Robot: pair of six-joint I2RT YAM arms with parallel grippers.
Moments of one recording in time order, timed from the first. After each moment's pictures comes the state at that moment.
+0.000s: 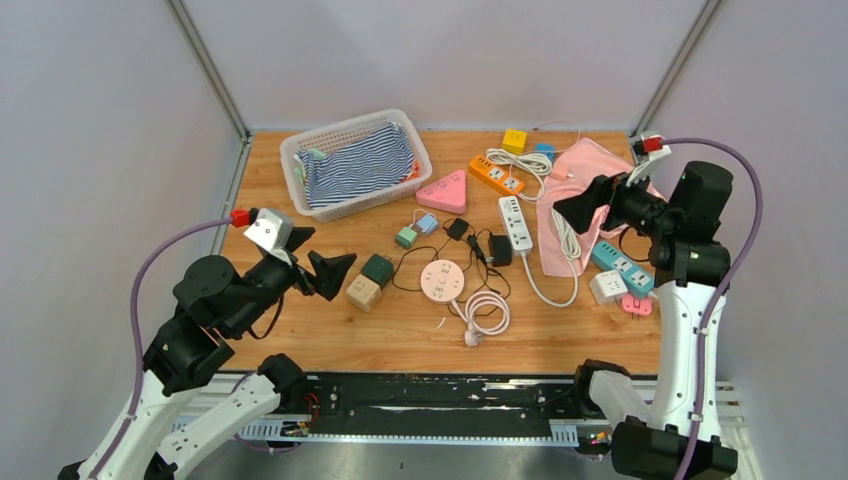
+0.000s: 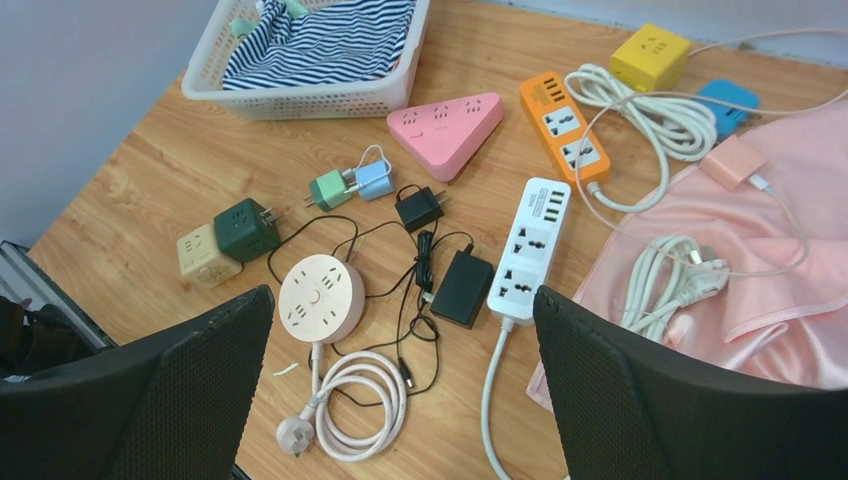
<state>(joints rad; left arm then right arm) -0.67 0.49 0.99 -0.55 -0.06 -0.10 -0.21 0.94 1.19 -0.62 -0.82 -0.03</state>
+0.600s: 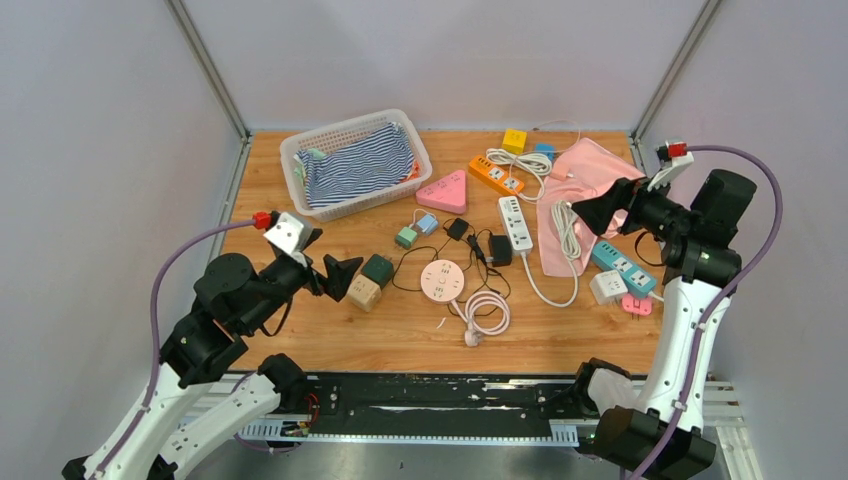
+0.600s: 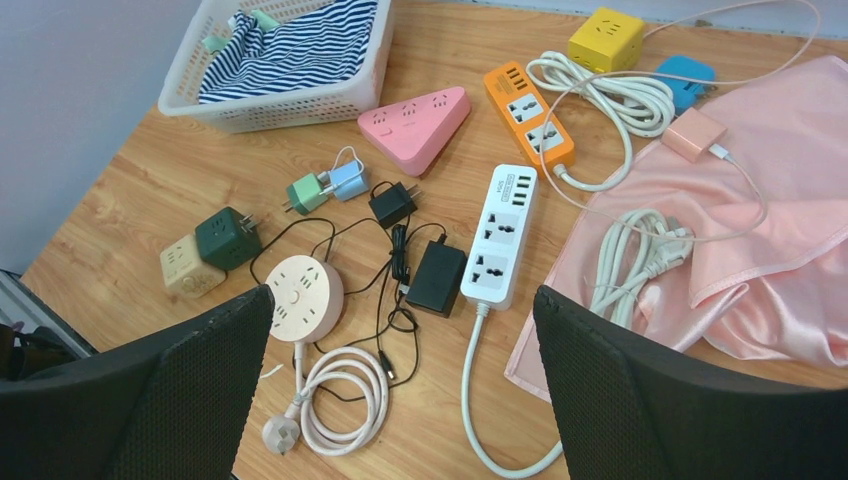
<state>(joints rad) -0.67 0.49 0.90 -0.50 -0.05 -0.02 -0.41 0.95 1.17 -0.64 -0.96 -0.07</state>
